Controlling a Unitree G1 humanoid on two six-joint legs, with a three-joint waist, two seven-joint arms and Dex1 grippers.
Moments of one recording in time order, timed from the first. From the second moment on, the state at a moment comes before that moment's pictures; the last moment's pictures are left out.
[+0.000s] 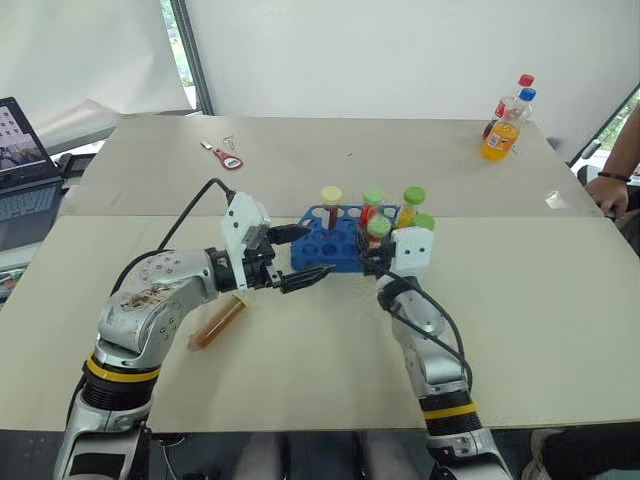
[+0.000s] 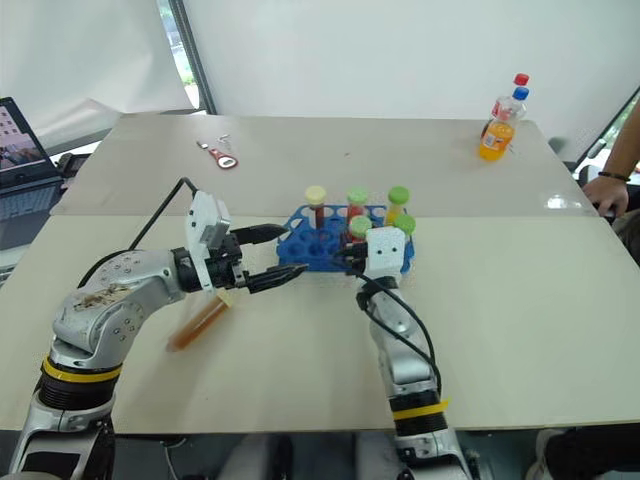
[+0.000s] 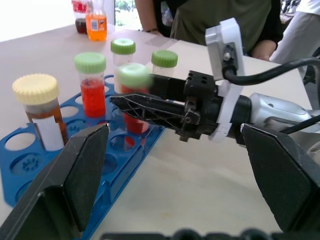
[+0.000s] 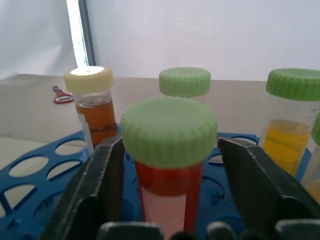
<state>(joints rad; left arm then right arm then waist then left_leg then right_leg) -0.50 0.58 -0.02 -0.34 -0.59 0.72 -0.79 -0.33 0.00 0.08 0.03 0.01 0.03 0.07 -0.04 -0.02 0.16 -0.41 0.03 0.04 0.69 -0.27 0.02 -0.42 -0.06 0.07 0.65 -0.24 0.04</state>
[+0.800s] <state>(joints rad) -0.56 1.14 -0.31 -0.30 -0.41 1.09 -1.03 -0.30 -0.78 0.01 -0.63 0.71 0.76 0.87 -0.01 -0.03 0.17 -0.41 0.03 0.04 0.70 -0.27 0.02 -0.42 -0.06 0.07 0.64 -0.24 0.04</state>
